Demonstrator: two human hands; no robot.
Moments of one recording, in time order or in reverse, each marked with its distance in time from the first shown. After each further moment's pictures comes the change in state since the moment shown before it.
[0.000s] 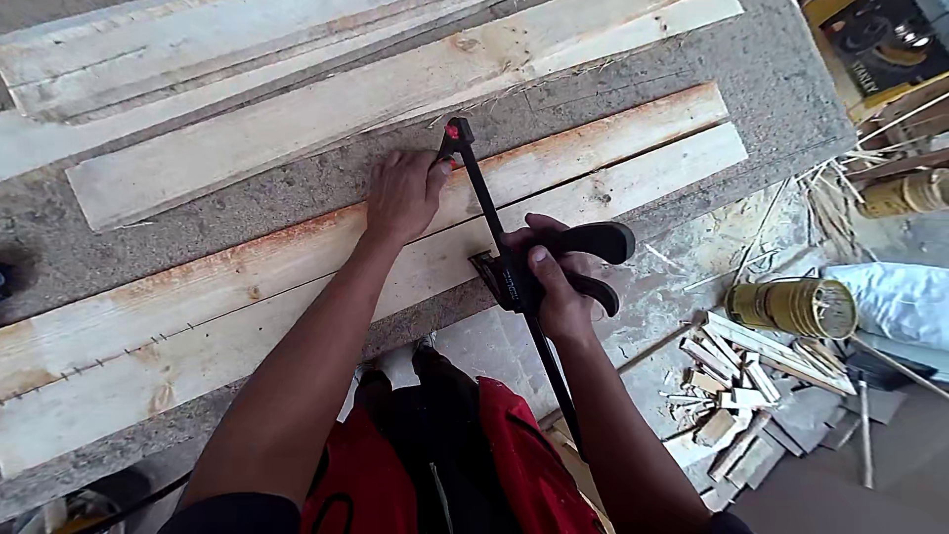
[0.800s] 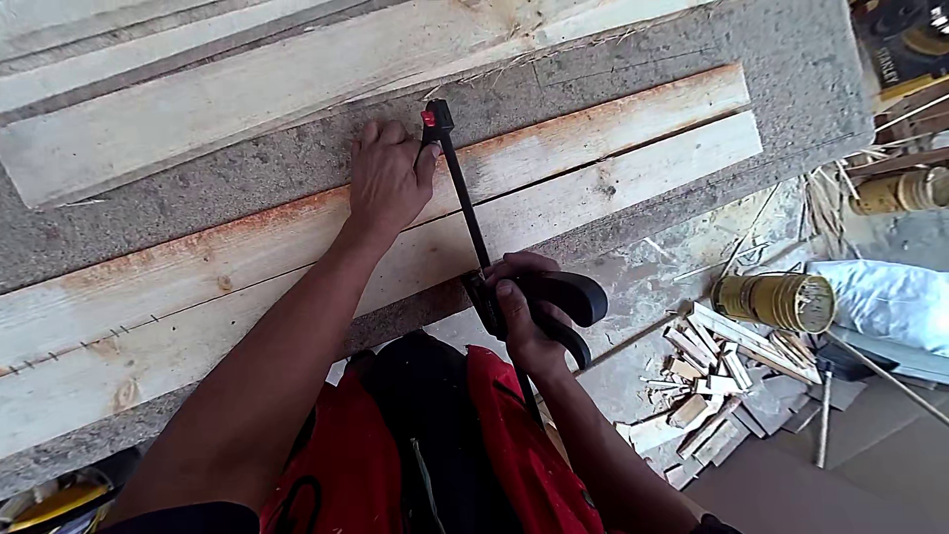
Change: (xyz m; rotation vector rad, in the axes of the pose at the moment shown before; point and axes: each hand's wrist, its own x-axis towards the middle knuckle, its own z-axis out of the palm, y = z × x) left_hand 0.002 -0.003 0.009 0.145 0.129 0.004; right_hand -0.032 0.004 0.022 -0.104 0.043 -0.089
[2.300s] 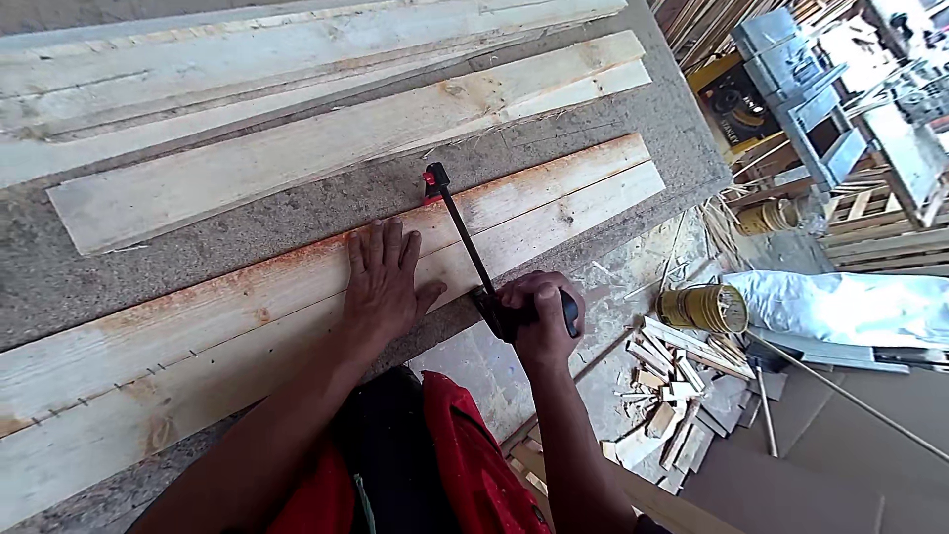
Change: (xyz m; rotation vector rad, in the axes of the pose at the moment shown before) left_hand -0.112 -0.014 -0.040 0.208 -0.296 0.105; right_hand 0.009 -0.018 0.030 0.057 0.186 -0.168
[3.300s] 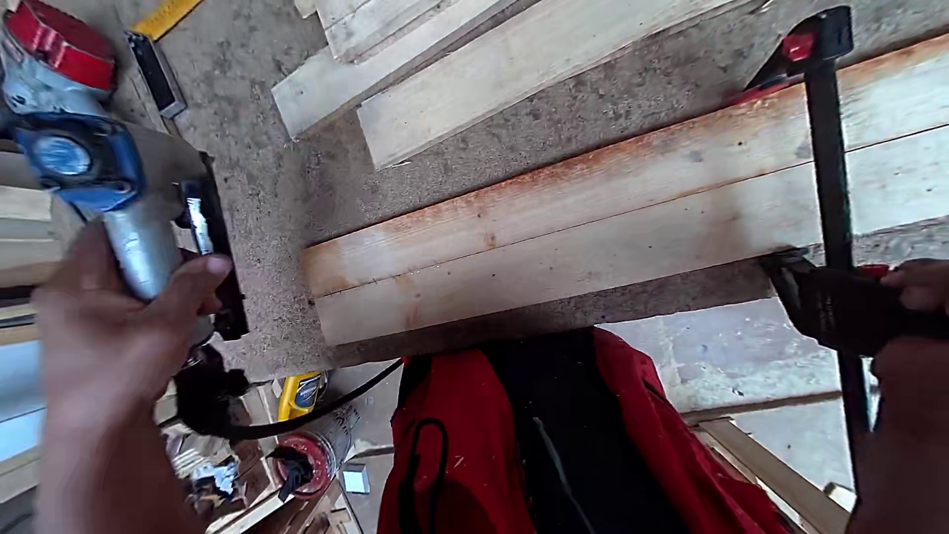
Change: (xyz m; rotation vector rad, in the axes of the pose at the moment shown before) left_hand -0.265 -0.279 -0.247 -0.429 0.210 -0.752; right_hand -0.018 0.036 -0.047 -0.149 0.025 0.282
